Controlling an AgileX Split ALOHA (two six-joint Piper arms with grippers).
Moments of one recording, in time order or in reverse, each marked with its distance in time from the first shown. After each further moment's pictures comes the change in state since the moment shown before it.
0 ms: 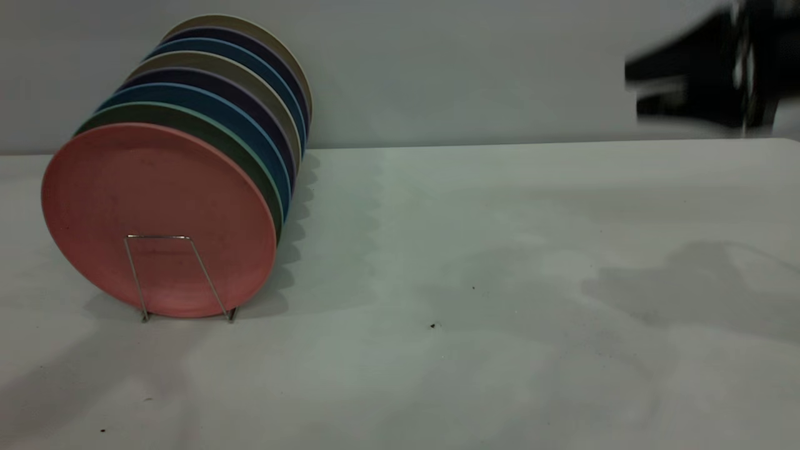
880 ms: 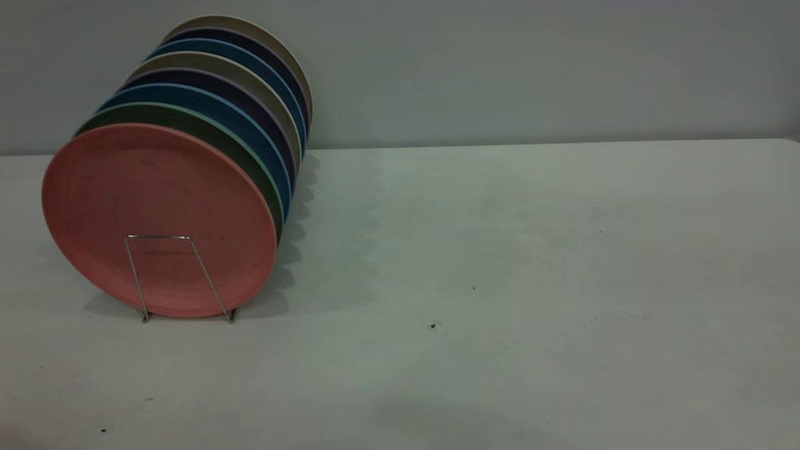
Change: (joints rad) left arm 0.000 -0.362 0.000 0.961 0.566 -1.201; right arm 0.118 -1.255 0.233 -1.165 0.022 1.052
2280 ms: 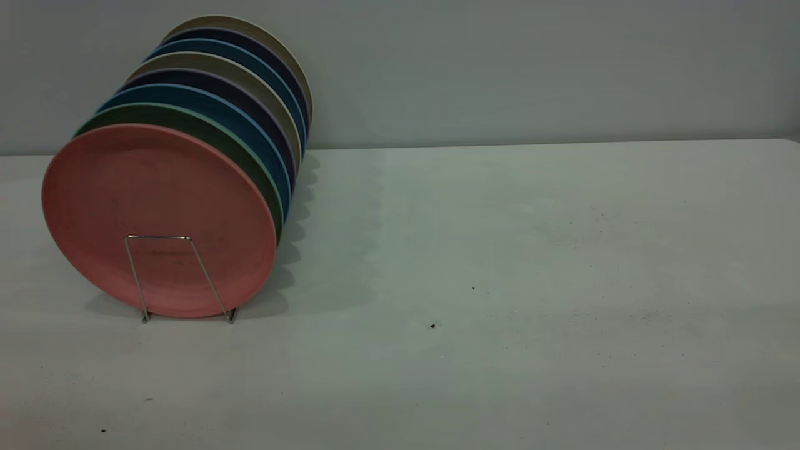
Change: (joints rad) left arm 0.000 -0.729 0.647 -0.058 -0.039 -0.011; right arm 0.158 -0.368 0.415 -0.301 -0.048 0.272
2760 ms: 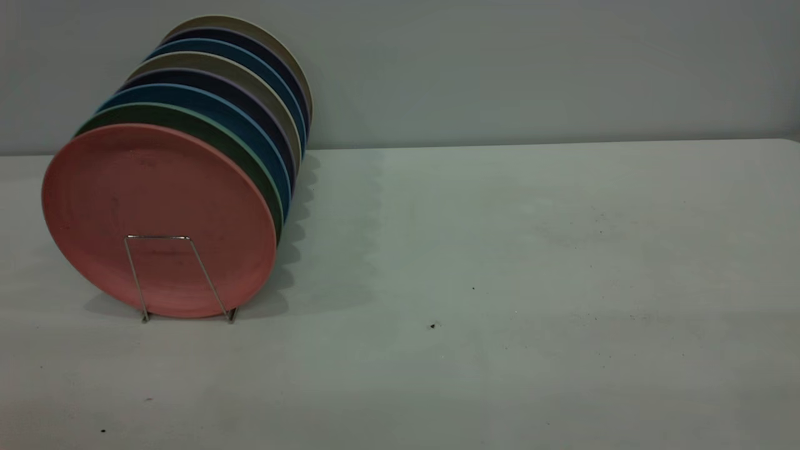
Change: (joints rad) left arm 0.000 -0.001 0.000 0.035 0.000 0.000; right arm -0.011 -0.150 0.000 0.001 0.001 0.000
